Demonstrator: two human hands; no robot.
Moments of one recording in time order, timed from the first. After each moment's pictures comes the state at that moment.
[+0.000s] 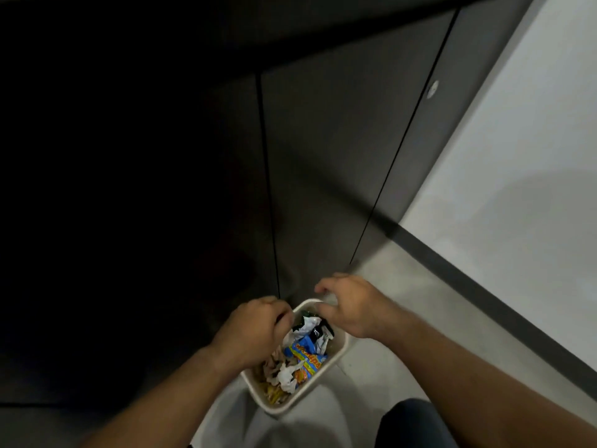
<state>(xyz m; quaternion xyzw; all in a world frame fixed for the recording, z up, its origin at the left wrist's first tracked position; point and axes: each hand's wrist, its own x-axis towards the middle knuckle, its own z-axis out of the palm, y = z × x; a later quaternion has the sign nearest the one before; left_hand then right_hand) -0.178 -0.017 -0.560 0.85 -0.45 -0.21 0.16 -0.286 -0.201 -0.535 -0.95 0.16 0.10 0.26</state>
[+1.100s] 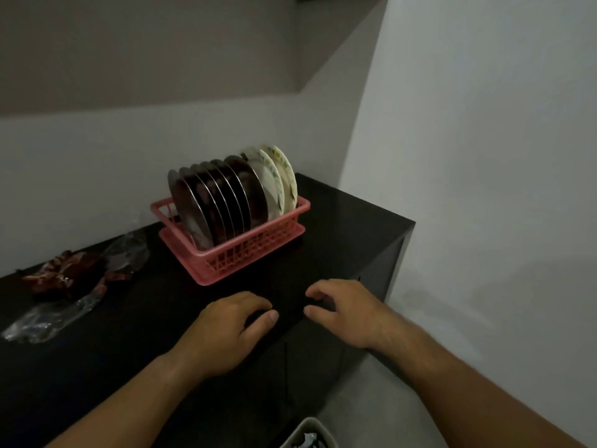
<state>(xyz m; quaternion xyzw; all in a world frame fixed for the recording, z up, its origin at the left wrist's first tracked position) -0.153 0.041 -0.054 0.80 -0.52 -0.06 0.29 -0.298 -0.162 -0.042 -0.95 0.14 -0.05 0.28</state>
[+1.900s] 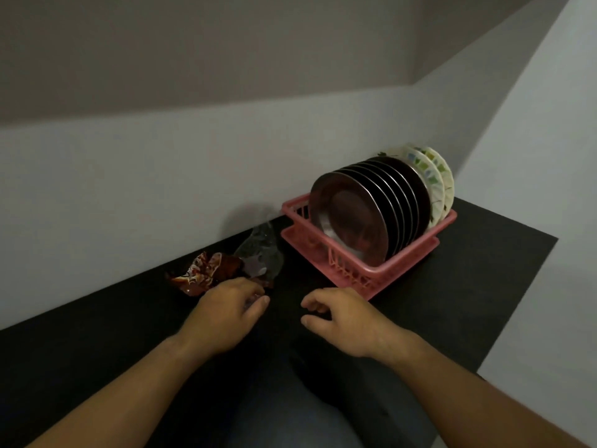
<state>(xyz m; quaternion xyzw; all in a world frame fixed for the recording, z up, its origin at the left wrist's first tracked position) 0.123 0.245 -0.065 0.87 -0.44 -0.02 0.23 -0.023 0.047 -0.064 -0.95 0.09 -0.03 0.30</state>
